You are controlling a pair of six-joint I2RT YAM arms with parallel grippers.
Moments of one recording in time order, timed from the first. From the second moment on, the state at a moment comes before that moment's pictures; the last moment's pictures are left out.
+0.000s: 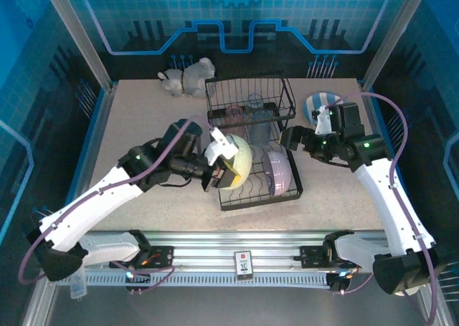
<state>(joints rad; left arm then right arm) -0.81 1.18 1.29 -0.80 0.52 -0.12 0.21 1.12 1.26 -1.00 -0.43 0.51</state>
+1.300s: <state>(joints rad) -1.13 1.48 1.49 -1.08 -0.28 0.73 0.66 1.49 1.81 -1.40 -0.10 0.25</state>
